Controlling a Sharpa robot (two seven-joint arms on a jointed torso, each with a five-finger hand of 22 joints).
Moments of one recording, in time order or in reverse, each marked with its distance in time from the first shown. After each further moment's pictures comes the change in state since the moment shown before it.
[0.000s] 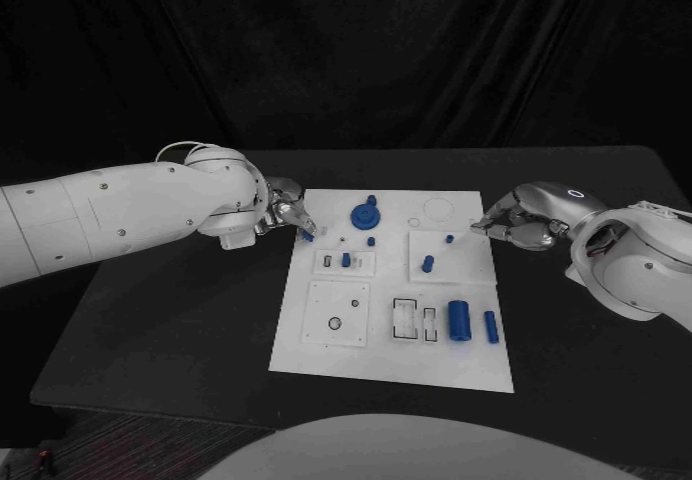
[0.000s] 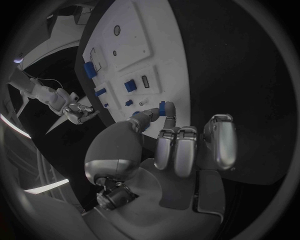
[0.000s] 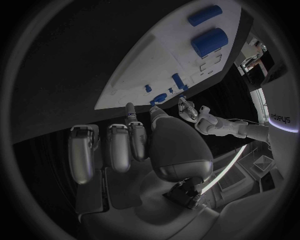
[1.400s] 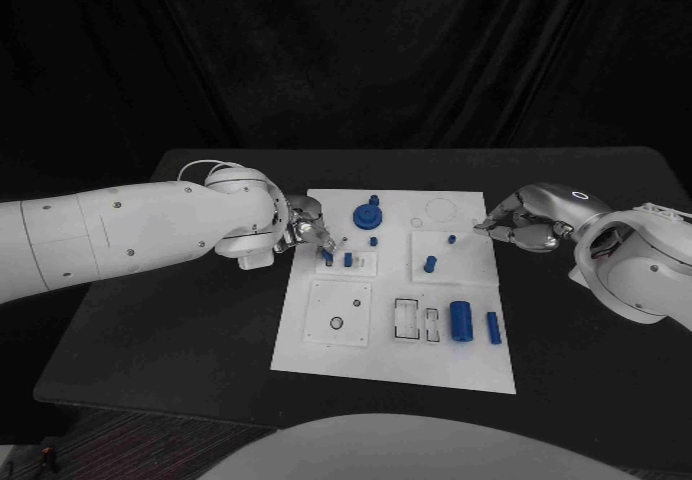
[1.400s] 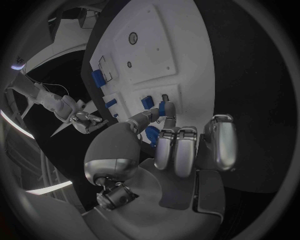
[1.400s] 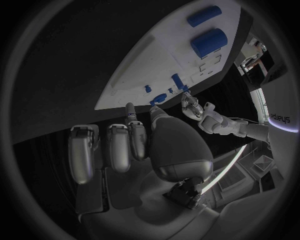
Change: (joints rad) left arm -0.034 0.004 0.000 0.109 0.000 -0.045 -0.040; left_hand -0.050 0.000 0.061 -0.025 -0.014 0.005 0.006 0.008 0.008 0.000 0.000 0.000 0.000 0.000 0.000 0.000 0.000 0.000 0.004 -0.004 0.000 0.000; right arm 0.000 -0.002 0.000 0.003 0.000 0.001 0.000; right_hand 0.000 0.000 0.000 0.000 0.000 0.000 0.000 0.000 -0.001 0.000 0.000 -0.015 0.000 0.000 0.000 0.000 0.000 0.000 0.000 0.000 0.000 0.000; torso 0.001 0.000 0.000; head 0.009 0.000
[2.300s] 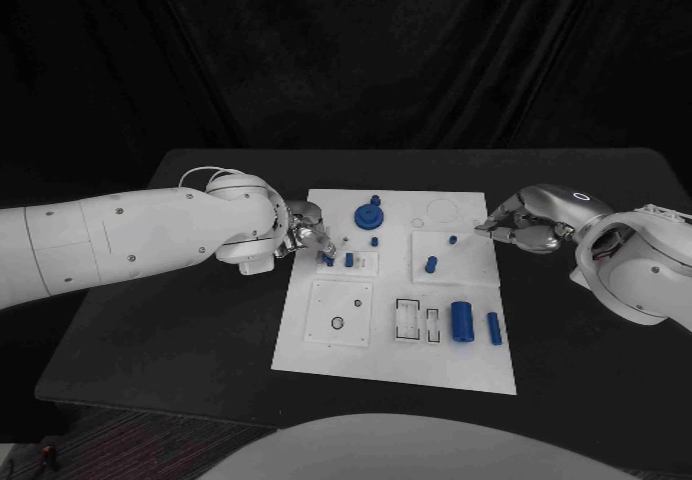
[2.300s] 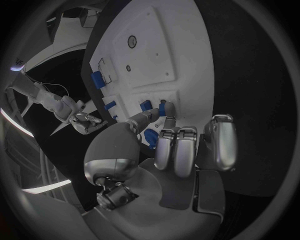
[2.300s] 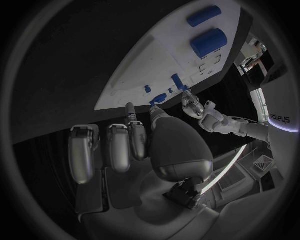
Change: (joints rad) left arm -0.021 -0.007 0.003 0.008 0.000 -0.013 0.000; left_hand -0.004 -0.003 0.009 -0.004 0.006 -0.003 -0.004 0.004 0.002 0.000 0.000 0.000 0.000 0.000 0.000 0.000 0.000 0.000 0.000 0.000 0.000 0.001; right arm -0.002 -0.001 0.000 -0.001 0.000 0.000 0.000; right_hand 0.000 0.000 0.000 0.000 0.000 0.000 0.000 0.000 0.000 0.000 0.000 0.000 -0.002 0.000 0.000 0.000 0.000 0.000 0.000 0.000 0.000 0.000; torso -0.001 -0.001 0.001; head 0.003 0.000
